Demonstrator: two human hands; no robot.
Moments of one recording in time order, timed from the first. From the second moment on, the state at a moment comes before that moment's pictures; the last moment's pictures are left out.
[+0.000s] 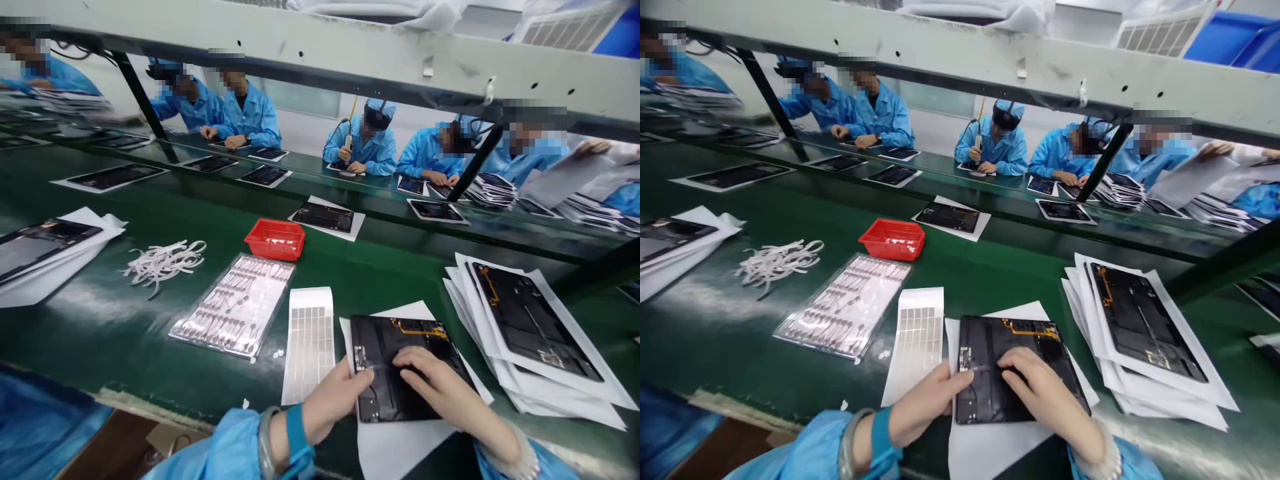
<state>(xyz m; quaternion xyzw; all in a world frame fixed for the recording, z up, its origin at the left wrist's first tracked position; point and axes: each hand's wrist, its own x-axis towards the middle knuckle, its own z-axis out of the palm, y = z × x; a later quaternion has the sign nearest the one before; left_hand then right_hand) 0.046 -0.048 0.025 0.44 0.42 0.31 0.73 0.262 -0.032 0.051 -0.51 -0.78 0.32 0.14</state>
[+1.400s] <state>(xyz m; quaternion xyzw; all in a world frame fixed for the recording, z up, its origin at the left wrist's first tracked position) -0.048 0.026 0.040 0.86 0.44 0.25 -0.06 0.169 0.024 0.074 -0.50 -0.81 0.21 0.23</state>
